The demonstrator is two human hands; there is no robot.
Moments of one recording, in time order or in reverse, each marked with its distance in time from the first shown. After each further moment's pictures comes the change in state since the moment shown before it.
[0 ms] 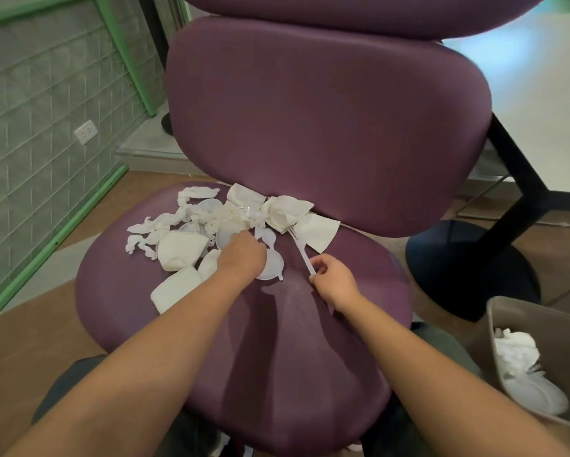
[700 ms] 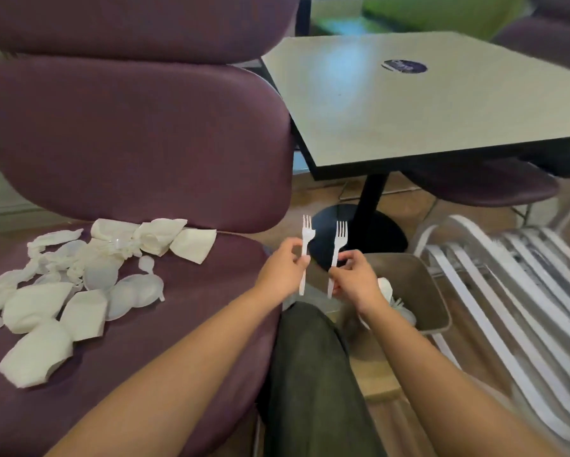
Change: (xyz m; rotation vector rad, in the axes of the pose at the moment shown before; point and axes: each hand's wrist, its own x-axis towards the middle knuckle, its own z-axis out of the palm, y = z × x) left_hand -0.130 0.234 0.040 -0.682 -0.303 0.517; right_hand -0.101 0.120 -0.187 0.407 0.466 0.158
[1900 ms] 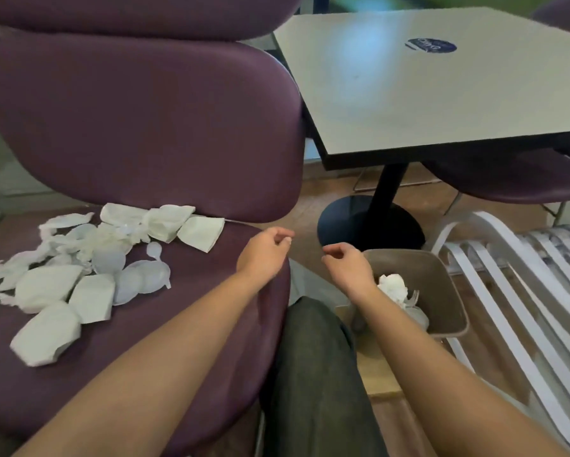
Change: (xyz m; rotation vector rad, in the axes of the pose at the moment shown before) left_hand 0.027 -0.028 -0.020 0.097 0.162 -0.056; right_hand 0.013 -0.008 0.015 -0.238 -0.058 -0.075
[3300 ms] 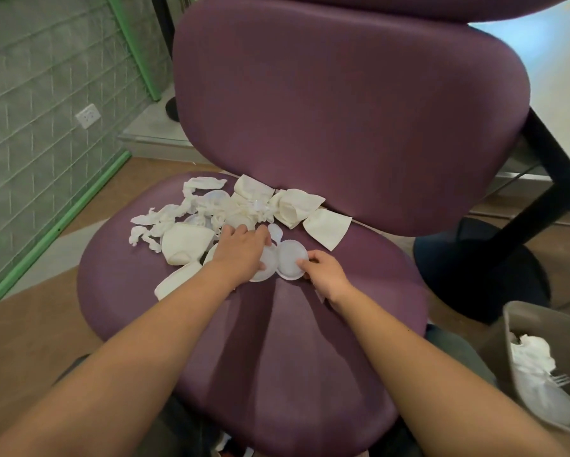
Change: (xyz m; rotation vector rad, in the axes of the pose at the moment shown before) left_hand -0.023 -0.182 -0.198 0.940 -0.012 -0.050; right_hand -0.004 -0.089 0.253 0.079 -0.509 -0.046
